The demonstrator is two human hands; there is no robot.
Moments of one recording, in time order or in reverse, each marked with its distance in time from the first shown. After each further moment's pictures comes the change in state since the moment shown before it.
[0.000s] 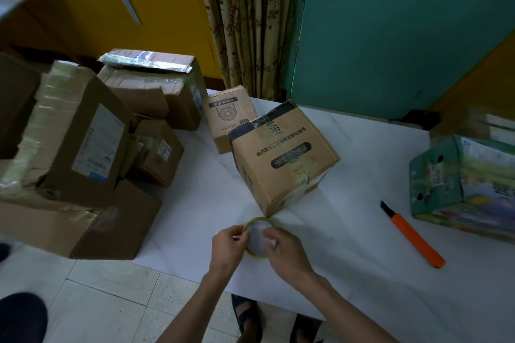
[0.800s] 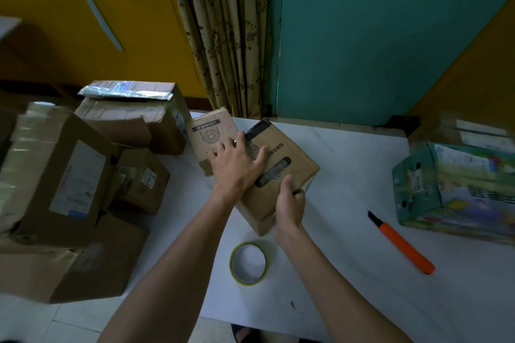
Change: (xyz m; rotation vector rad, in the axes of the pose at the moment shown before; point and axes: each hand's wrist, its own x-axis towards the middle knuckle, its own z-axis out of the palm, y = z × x) left_hand 0.094 0.210 -0.041 0.618 0.271 0.389; right_hand 0.064 -0.109 -0.070 0.967 0.563 0.448
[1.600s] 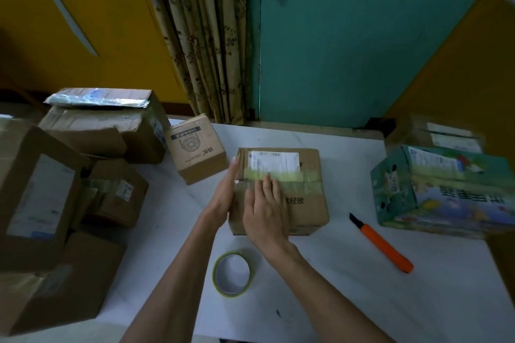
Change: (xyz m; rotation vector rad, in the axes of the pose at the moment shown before) left_hand -0.020 -0.005 0.031 -1.236 -0.512 -0.304; right_hand 0.015 0.009 -0.016 -1.254 -0.176 -0.706
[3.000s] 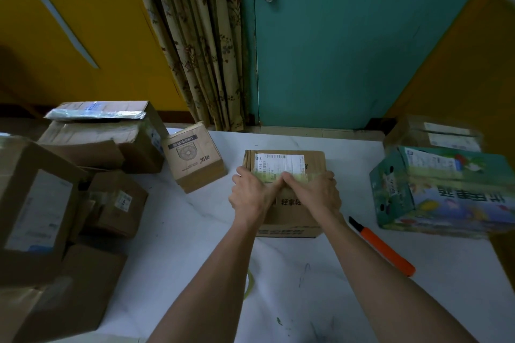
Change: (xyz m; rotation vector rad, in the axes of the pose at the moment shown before) left_hand 0.006 0.018 0.083 0.925 0.471 -0.010; right_hand 0.064 0.084 -0.065 0.141 0.149 0.536
